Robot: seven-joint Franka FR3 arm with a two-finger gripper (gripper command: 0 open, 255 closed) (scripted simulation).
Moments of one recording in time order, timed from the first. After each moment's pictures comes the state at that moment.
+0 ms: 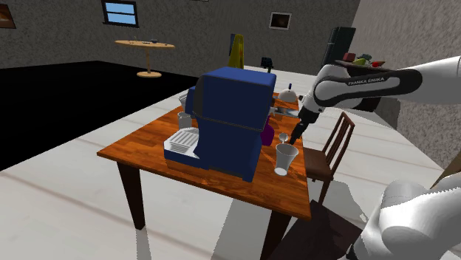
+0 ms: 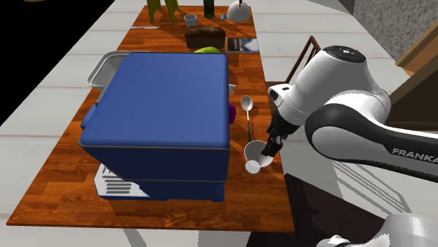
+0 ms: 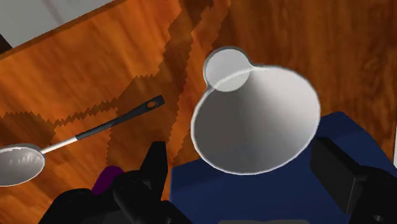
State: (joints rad) arm 0.05 -0.52 -0.48 -2.47 -0.08 2.13 -0.49
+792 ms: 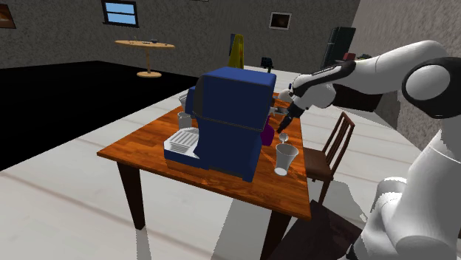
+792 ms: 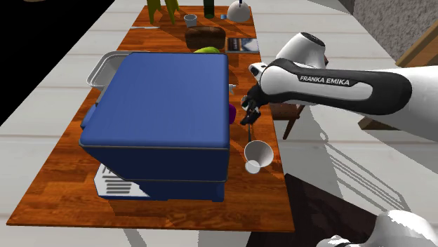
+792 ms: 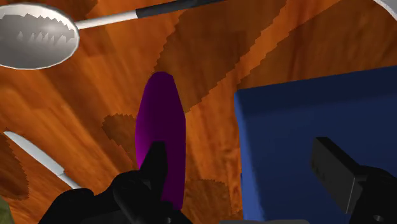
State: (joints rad) arm 0.29 -0.05 -0.85 -2.16 0.43 2.30 -1.17
